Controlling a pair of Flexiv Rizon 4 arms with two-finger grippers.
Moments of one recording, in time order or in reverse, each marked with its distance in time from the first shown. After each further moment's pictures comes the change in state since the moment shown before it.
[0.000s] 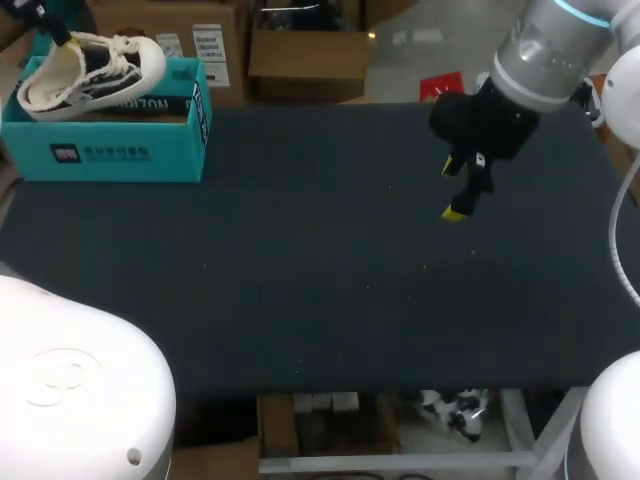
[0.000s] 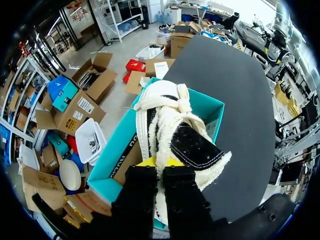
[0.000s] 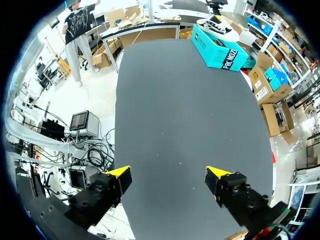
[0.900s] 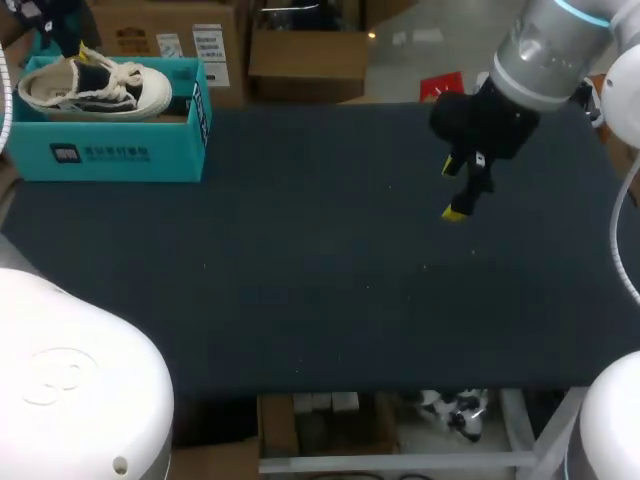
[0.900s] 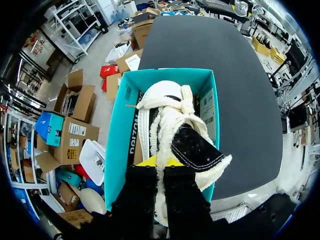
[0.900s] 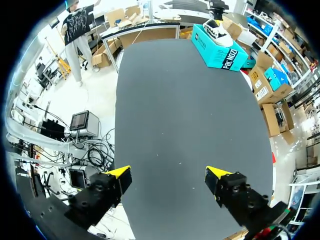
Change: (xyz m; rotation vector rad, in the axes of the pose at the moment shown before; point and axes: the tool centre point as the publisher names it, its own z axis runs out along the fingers) left arm -0.008 0.004 0.036 -0.093 0.066 0.393; right arm 0.000 0.000 0.000 0.001 0.001 0.000
